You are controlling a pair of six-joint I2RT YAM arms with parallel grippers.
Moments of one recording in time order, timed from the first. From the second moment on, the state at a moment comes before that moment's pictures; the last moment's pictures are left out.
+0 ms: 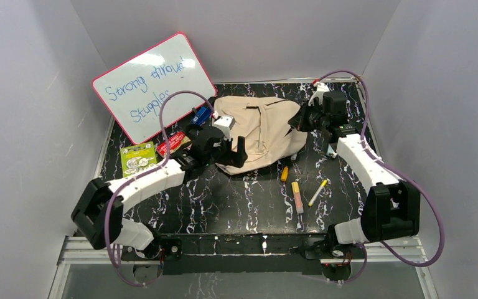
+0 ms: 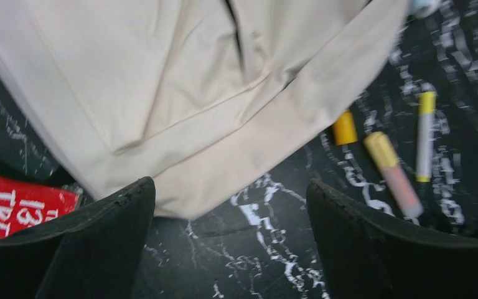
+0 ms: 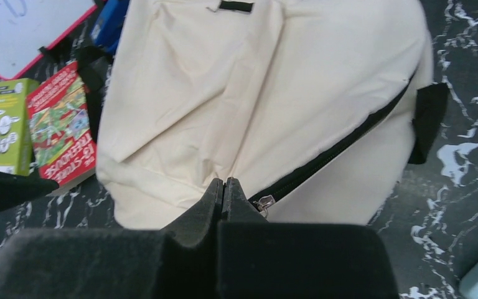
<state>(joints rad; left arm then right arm) -0.77 1.44 0.91 -0.11 -0.10 -0.38 0.19 1.40 1.05 -0.18 -0.36 0.25</state>
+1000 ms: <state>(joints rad) -0.95 1.52 1.03 0.20 -0.02 -0.25 0.26 1.23 1.05 -0.22 -0.55 0.57</state>
